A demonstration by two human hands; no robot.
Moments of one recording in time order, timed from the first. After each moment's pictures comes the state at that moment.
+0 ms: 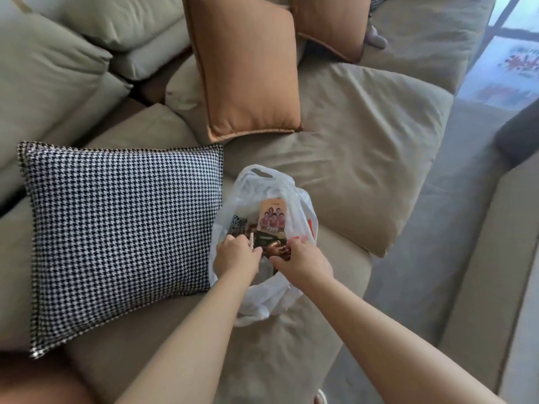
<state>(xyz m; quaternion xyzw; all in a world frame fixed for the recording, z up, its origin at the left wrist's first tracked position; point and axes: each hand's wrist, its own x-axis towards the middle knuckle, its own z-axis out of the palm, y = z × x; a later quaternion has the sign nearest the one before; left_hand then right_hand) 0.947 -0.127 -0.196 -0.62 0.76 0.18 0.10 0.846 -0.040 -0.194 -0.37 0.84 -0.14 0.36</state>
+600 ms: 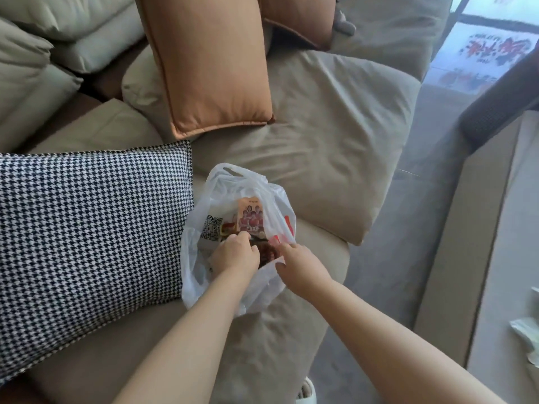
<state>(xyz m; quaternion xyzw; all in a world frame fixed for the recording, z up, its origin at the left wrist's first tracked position) 0.910 -0.113 -0.211 -0.54 0.81 0.19 0.14 0.820 -0.014 -0.221 -0.44 0.81 -0.12 0.37</state>
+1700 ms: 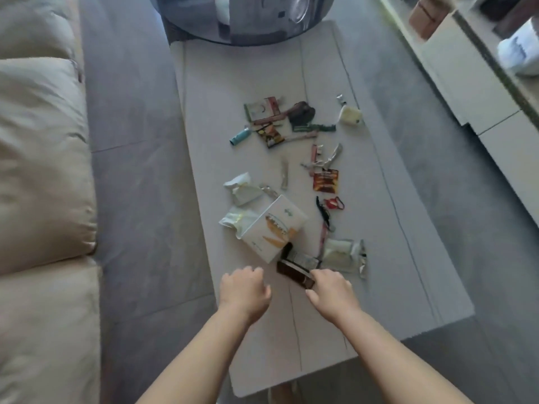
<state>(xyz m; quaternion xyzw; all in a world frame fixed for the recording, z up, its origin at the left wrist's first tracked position) 0.692 0.459 -0.234 0.00 0.93 0.09 0.35 0.688 0.640 -0.252 -0.01 0.92 -0.07 0.38</state>
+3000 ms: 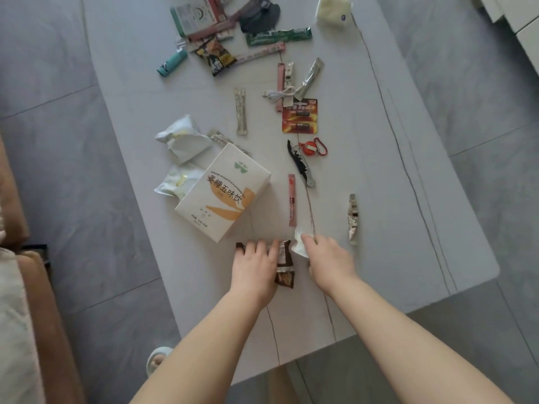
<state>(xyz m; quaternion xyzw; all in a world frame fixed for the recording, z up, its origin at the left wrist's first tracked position) 0.690 0.568 -0.388 0.12 0.92 -0.01 0.36 0.677 0.719 -0.390 -0.04 0.92 -0.05 0.39</state>
